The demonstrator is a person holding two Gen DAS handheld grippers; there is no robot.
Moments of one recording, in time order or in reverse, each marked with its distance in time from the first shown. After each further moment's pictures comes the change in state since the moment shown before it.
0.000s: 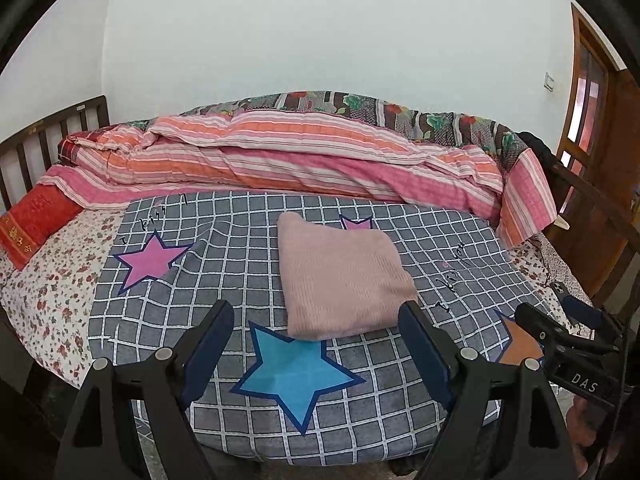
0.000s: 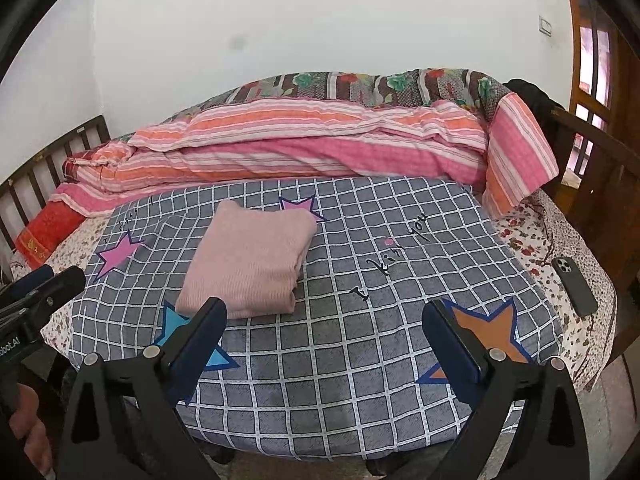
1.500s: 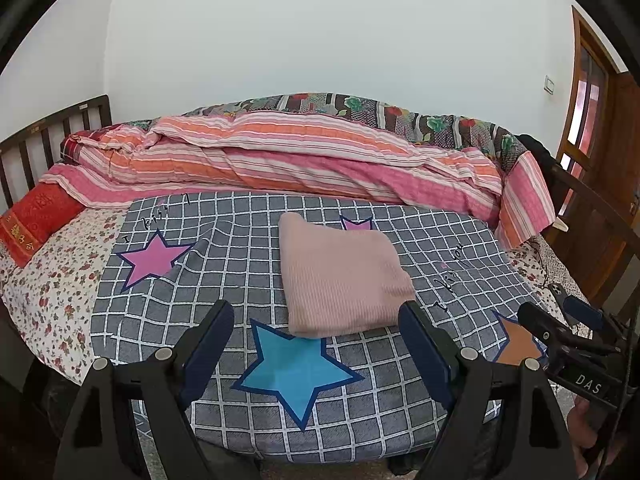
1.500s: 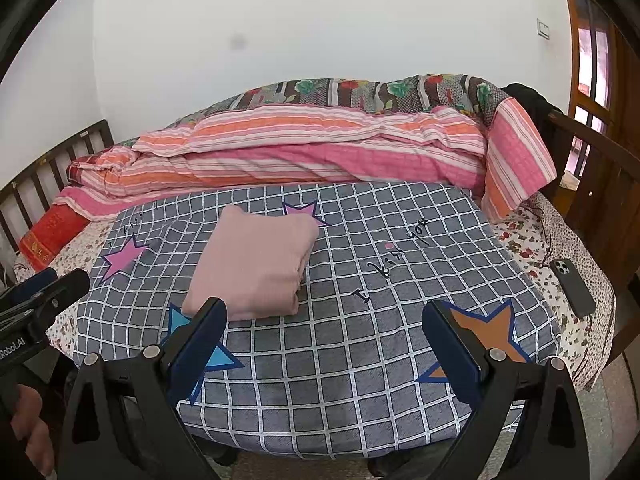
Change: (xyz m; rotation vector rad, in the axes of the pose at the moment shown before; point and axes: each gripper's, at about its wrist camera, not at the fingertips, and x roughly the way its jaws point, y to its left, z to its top) left arm -0.006 0.001 -0.002 -0.005 -0.001 0.000; right arm -0.010 0.001 -0.001 0.000 -0.015 0.013
